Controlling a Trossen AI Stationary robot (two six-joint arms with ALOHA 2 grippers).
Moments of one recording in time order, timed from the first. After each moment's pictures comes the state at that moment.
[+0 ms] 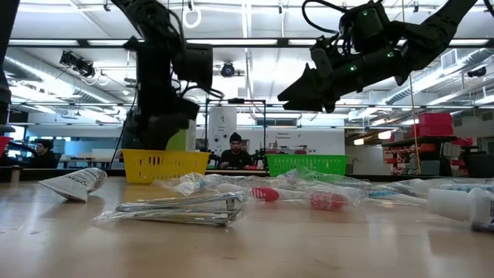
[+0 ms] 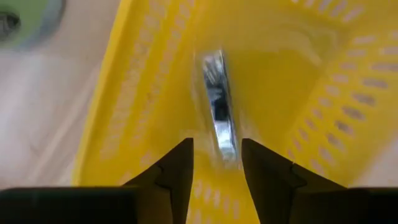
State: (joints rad) left arm 0.20 1.67 1.03 -0.86 -0.26 -0.50; right arm -0.22 1.42 0.56 0.56 0.06 0.09
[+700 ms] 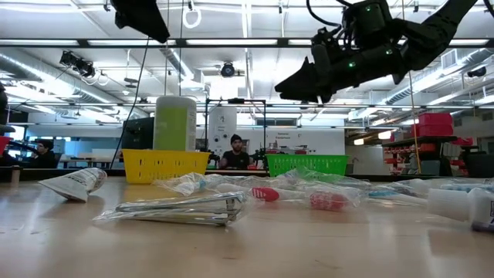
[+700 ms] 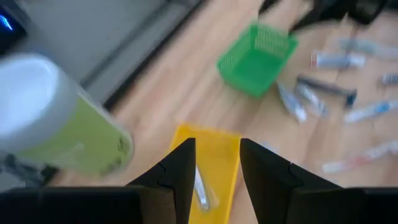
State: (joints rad) left arm -0.01 1.03 1.13 -0.85 -0.49 -0.34; right arm -0.22 1.42 0.56 0.66 0.06 -0.04
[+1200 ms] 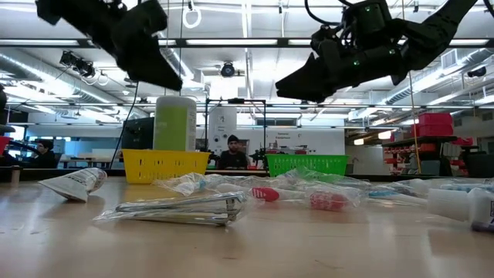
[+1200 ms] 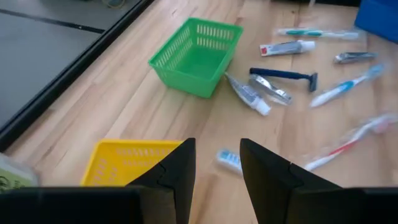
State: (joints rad) left arm -0.08 1.02 0.59 -0.13 -0.39 -0.19; right arm -0.21 1.42 0.56 0.63 -0.10 -0.06
